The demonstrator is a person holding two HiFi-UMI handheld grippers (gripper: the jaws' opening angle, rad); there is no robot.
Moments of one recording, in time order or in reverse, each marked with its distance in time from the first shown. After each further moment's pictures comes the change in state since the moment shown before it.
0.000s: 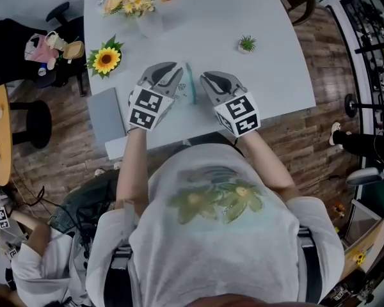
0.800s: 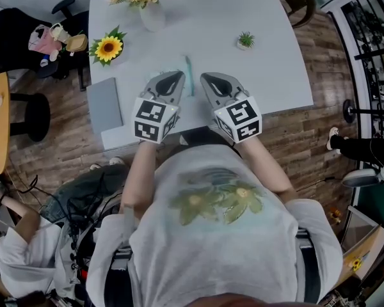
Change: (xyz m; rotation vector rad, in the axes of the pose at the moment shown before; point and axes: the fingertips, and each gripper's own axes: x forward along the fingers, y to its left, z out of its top) left arm -0.043 -0.050 0.011 -0.221 -0.067 0.092; right arm -0.040 0.031 0.017 -0.016 -0.061 0.005
